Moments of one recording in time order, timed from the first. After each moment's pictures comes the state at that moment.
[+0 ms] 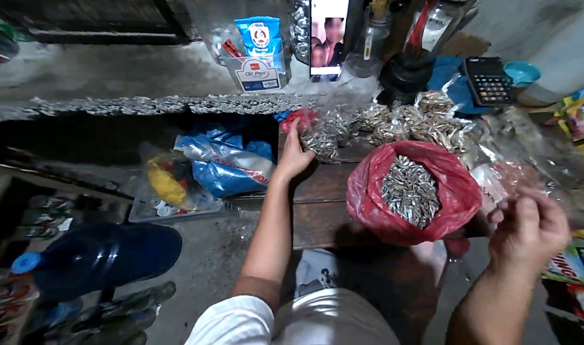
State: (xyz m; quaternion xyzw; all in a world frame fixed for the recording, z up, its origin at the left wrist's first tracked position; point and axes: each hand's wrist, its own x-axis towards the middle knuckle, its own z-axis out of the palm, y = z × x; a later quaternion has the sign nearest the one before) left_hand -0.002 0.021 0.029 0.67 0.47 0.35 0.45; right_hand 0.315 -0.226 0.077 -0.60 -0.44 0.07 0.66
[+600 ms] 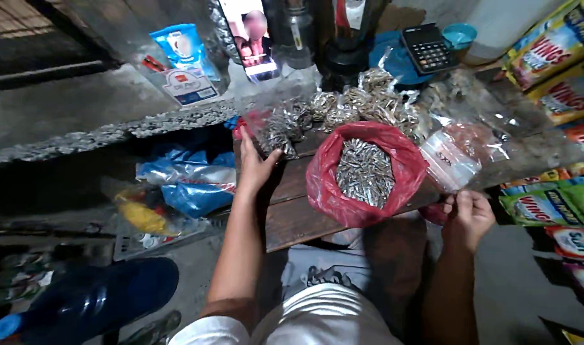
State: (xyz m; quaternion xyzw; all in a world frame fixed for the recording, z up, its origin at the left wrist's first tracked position) left_hand 0.013 -0.001 0.025 0.70 0.53 0.33 0.34; right_hand 0.321 -0.266 0.016 -0.61 -0.28 0.06 0.74
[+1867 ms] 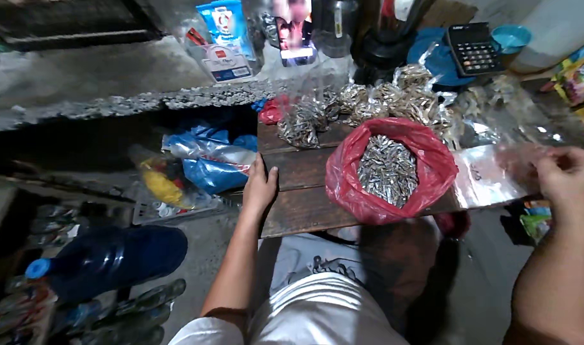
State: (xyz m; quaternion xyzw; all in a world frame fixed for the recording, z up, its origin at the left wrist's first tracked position) left_hand -0.036 -0.060 0.004 0.66 0.66 0.18 0.31; right_hand 0.460 -0.244 0.084 -0.85 -0.39 0.05 0.34
